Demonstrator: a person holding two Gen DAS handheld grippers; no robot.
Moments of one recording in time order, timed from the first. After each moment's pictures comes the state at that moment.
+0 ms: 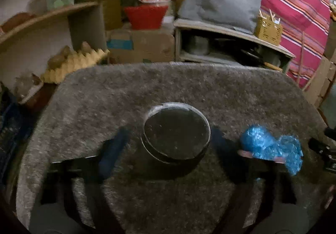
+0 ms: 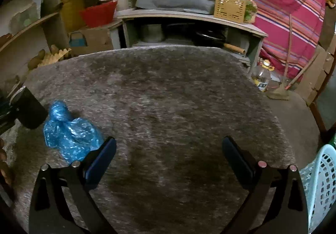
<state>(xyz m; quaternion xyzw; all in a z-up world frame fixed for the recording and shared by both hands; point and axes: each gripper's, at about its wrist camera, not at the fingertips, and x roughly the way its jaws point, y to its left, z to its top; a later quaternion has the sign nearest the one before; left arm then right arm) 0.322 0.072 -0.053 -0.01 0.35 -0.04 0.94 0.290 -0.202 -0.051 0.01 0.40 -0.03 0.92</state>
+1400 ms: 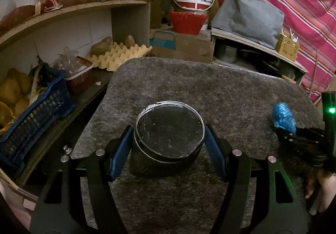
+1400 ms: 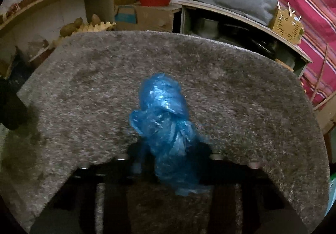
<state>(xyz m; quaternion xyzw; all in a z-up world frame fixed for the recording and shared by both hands) 0.232 0.182 -0.031 -0.04 0.33 0.05 0.94 0.300 -0.066 -0.066 -0.05 0.42 0.07 0.91</state>
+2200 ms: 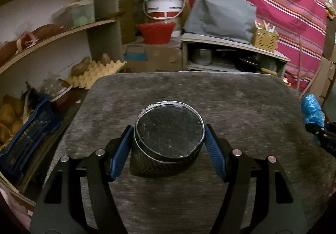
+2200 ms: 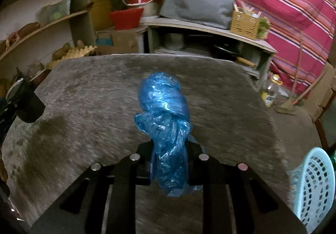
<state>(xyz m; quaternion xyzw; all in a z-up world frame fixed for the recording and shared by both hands) 0.216 0.078 -0.005 0.01 0.31 0.00 0.95 0.214 -0.203 -0.010 -0.02 0.37 0.01 0.93</state>
